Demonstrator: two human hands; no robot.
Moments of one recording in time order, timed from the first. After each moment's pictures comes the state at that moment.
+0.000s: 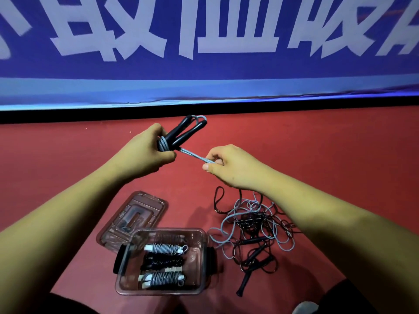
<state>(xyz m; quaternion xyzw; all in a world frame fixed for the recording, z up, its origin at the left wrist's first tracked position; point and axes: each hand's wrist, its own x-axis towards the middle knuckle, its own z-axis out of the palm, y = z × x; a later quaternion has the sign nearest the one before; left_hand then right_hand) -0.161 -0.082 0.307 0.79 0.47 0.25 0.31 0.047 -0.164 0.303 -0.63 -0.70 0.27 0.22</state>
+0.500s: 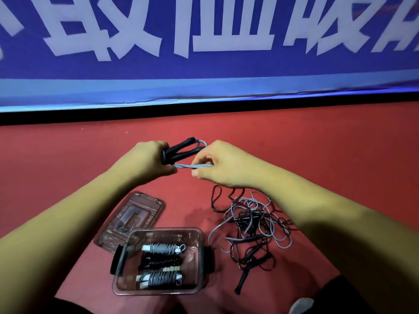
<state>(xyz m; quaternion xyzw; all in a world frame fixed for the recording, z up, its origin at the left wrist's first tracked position) -0.148 -0.078 0.289 0.86 0.48 0.10 0.10 0.040 -0.172 0.324 -0.58 -0.76 0.24 0.17</state>
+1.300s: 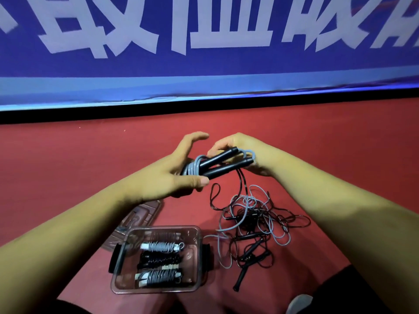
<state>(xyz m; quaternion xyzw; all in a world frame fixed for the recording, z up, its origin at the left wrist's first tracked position) -0.131 -0.133 0.306 0.78 0.25 0.13 0.56 0.092 -0.156 0.302 -0.54 -0.66 0.43 0.30</state>
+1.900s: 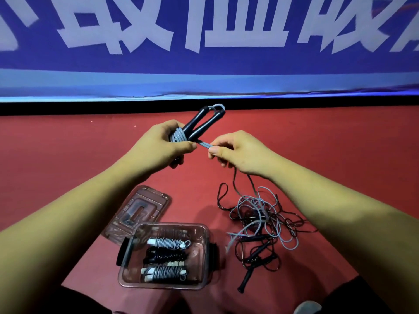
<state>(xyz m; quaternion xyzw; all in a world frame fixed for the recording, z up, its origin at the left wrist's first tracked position) -0.142 -0.100 0.309 0.71 0.42 0.31 0.47 0.057 -0.147 0.301 -0.59 -0.68 0.32 0.29</state>
